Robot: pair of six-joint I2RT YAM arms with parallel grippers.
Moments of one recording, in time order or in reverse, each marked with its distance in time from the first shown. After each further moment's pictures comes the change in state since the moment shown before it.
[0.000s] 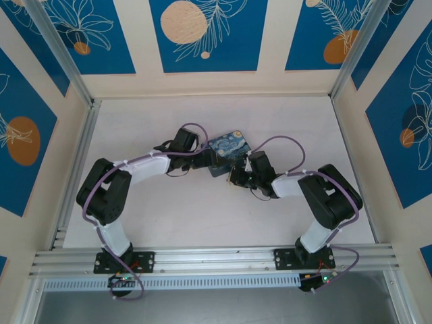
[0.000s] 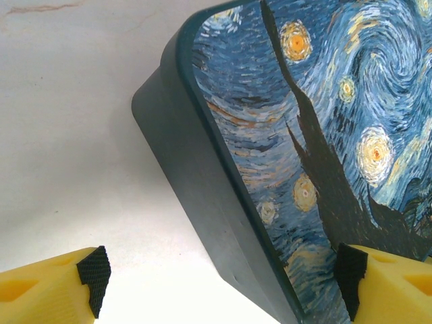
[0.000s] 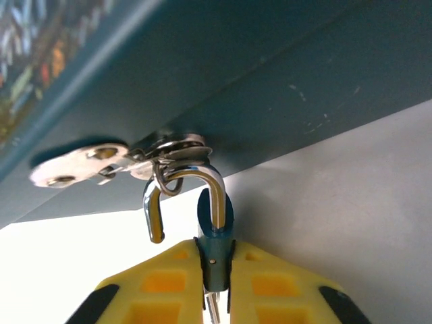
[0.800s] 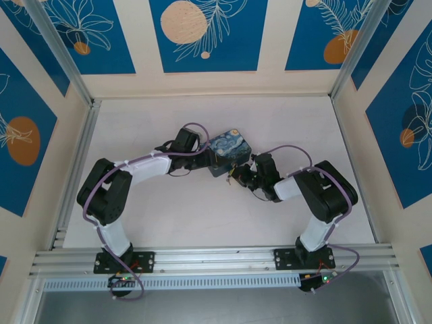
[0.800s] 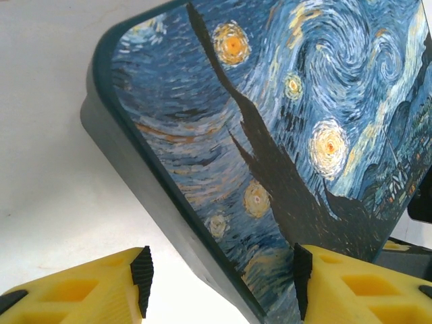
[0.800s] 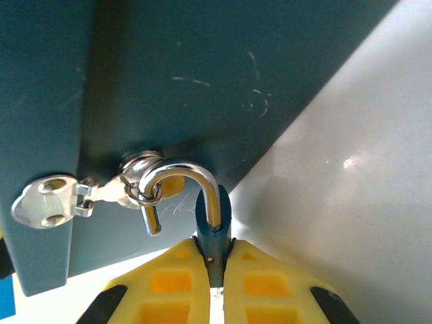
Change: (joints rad) left arm -0.012 0.002 0.001 0.034 0.039 -0.034; right arm -0.061 0.070 -0.080 0.297 -0.101 0.371
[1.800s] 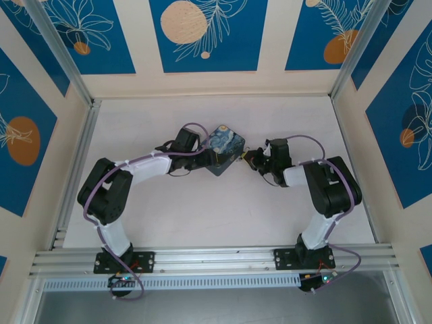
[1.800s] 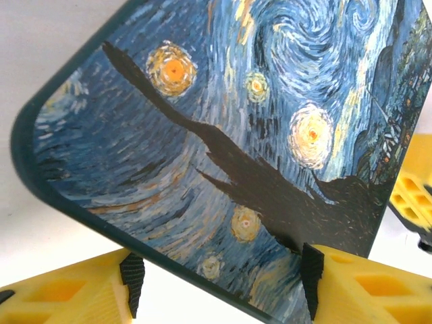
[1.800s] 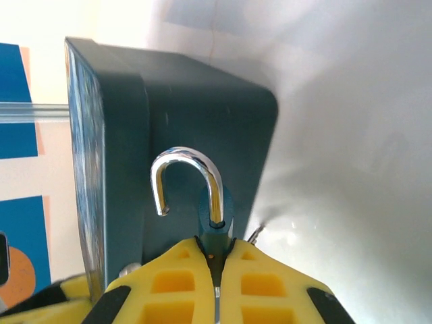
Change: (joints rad) left arm 0.000 0.005 0.003 -0.006 -0.008 -0.018; right arm -0.197 -0.007 0.112 -0.100 -0.100 -0.010
